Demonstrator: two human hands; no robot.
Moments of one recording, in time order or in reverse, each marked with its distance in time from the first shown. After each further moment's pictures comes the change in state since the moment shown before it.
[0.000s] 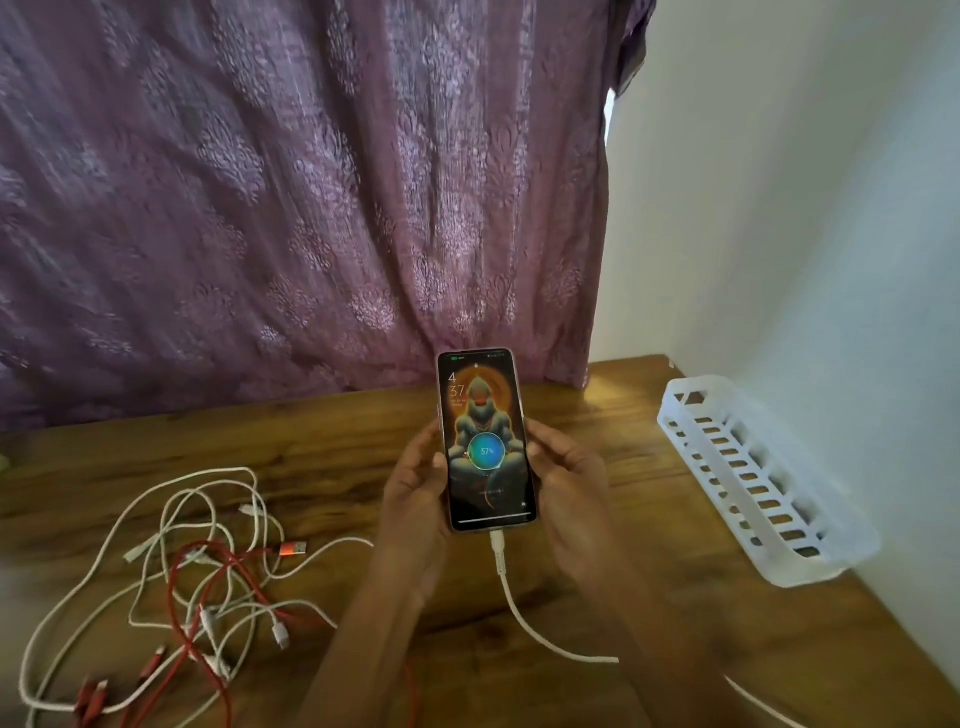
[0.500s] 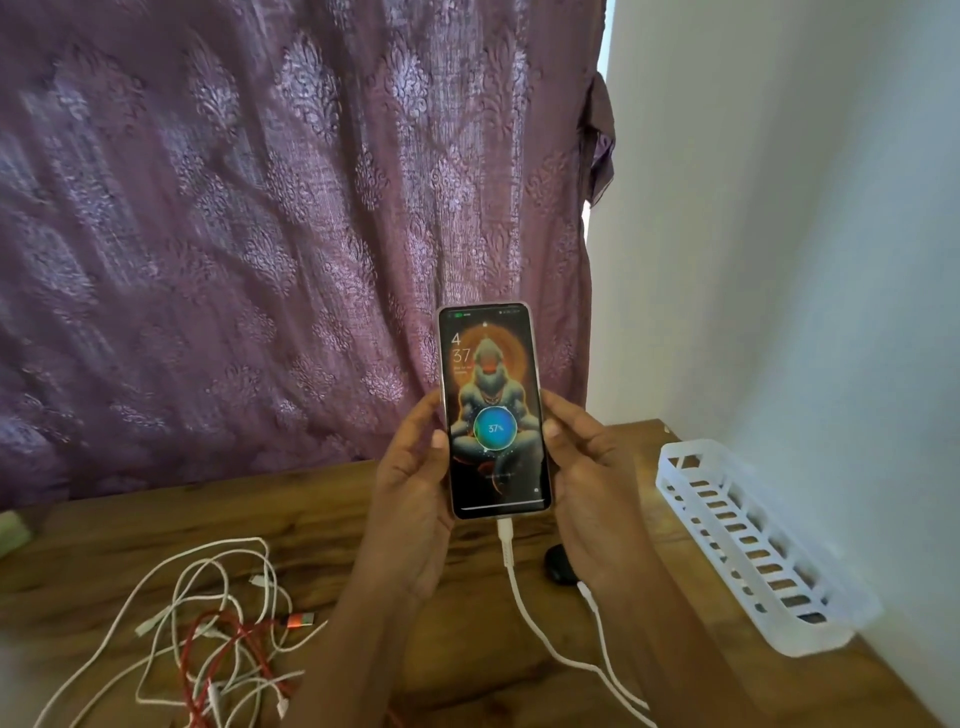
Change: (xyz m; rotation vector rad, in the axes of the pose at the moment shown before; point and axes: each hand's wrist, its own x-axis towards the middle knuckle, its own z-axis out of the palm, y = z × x) left_hand -0.030 0.071 0.040 -0.069 -0.248 0.283; right_hand -0.033 -0.076 0.018 0.124 -0.091 -0.346
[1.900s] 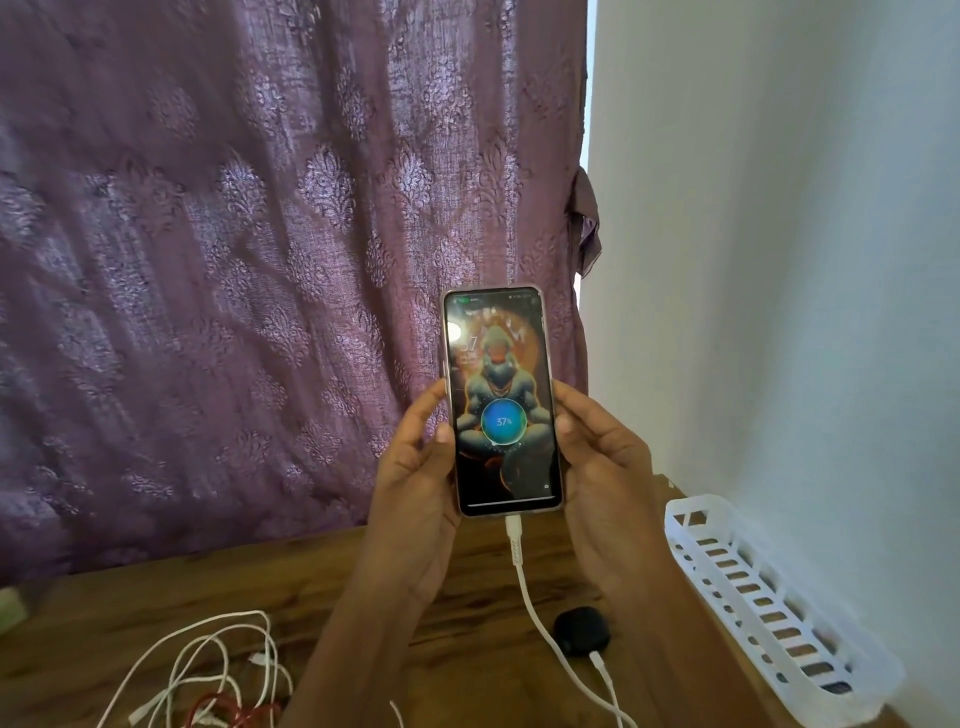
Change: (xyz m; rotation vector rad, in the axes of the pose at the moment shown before) left_hand 0.015 0.043 0.031 -0.015 -0.113 0.104; right_hand 0.009 -0.044 0.020 -0.016 -0.030 -0.218
